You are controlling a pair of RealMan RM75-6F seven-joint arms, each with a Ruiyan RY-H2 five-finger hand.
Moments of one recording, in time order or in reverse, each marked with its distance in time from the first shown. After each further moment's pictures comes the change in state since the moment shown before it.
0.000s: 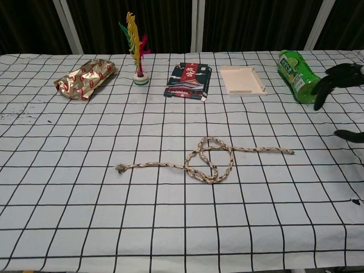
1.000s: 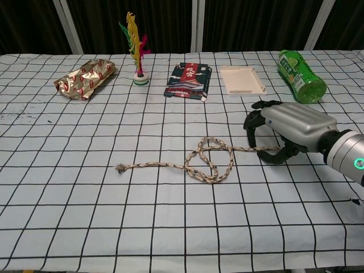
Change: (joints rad) left arm -0.013 -0.020 -0.009 0.078 -0.013 -0.036 -0.073; right arm 0.167 -0.368 0.002 0.301 0.151 -0.091 -0.194
